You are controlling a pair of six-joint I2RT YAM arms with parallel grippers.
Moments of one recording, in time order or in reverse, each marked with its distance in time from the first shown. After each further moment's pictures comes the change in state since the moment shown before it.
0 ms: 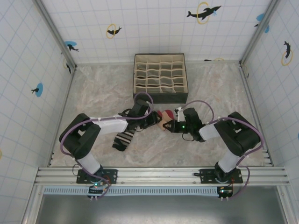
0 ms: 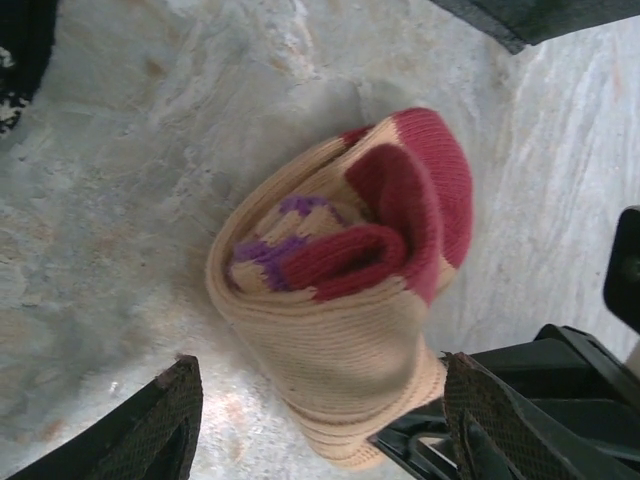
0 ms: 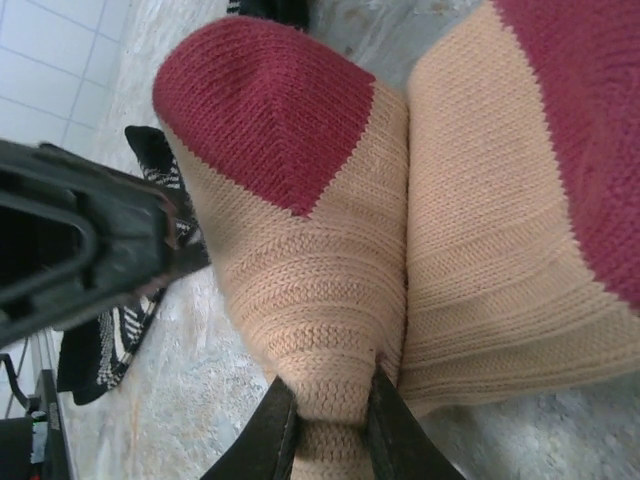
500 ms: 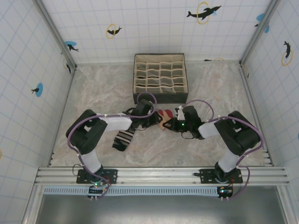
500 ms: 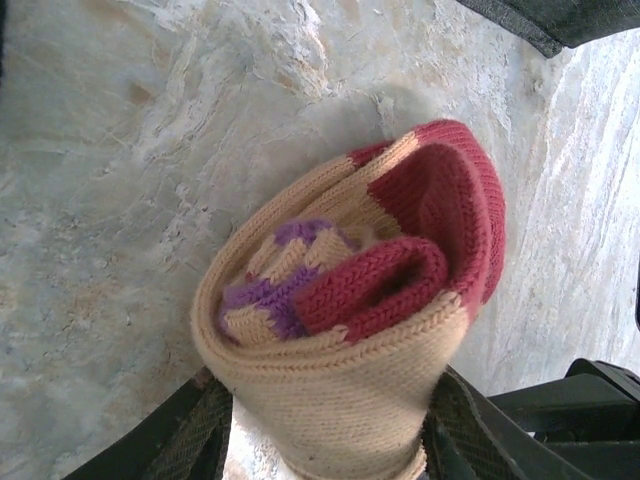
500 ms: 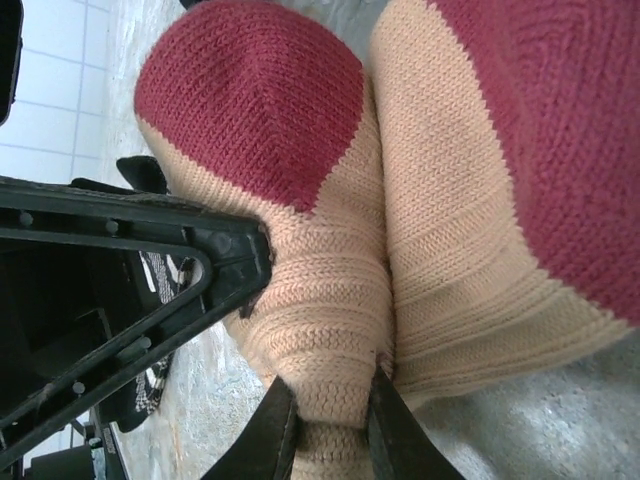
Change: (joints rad) left arm -0.007 0.093 0.060 0.011 -0.022 0.018; right arm -0.008 0.003 0.034 -0.064 -0.023 0.123
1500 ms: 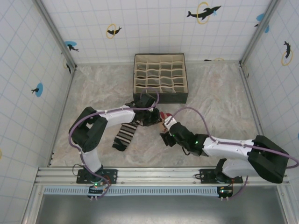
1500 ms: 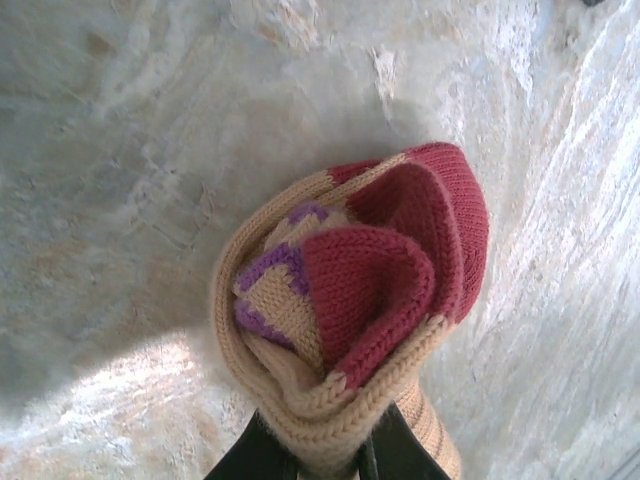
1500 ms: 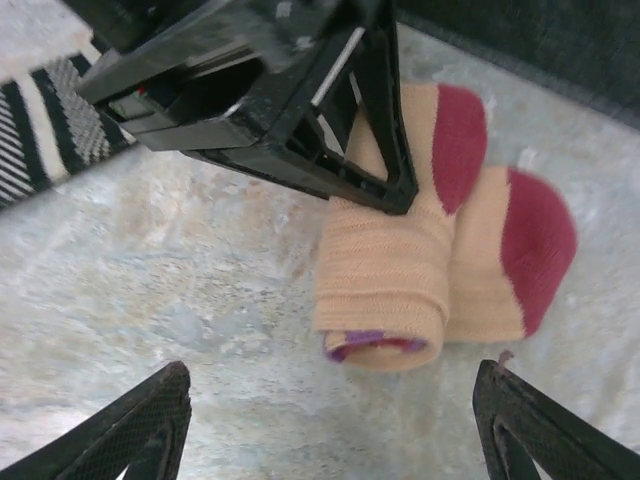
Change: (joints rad) left arm 0.009 0.039 0.193 -0.324 0.130 -0.001; right arm 0.519 -0.424 -0.012 -0.436 0.877 -0.631
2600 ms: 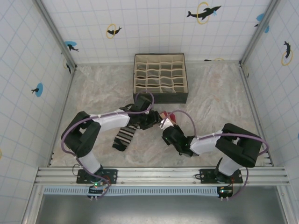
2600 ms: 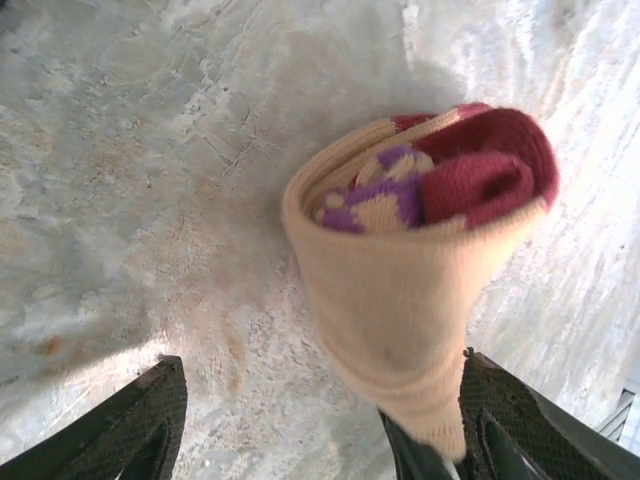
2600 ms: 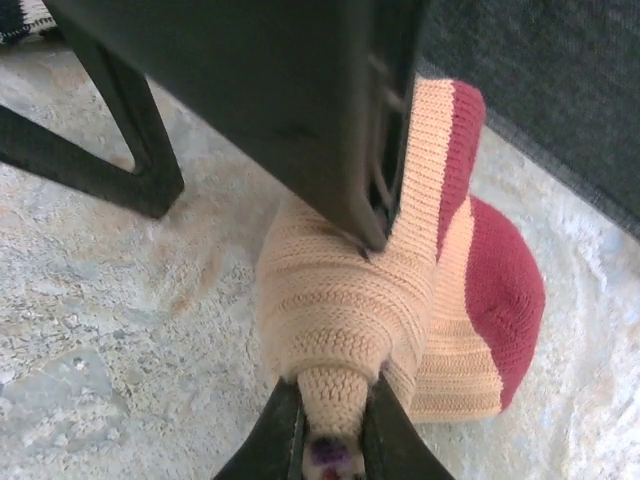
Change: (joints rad) left arm 0.009 -0.125 -0.130 0.061 -0.026 -0.051; right arm -0.032 0.309 -0.030 0.318 0.176 -0.060
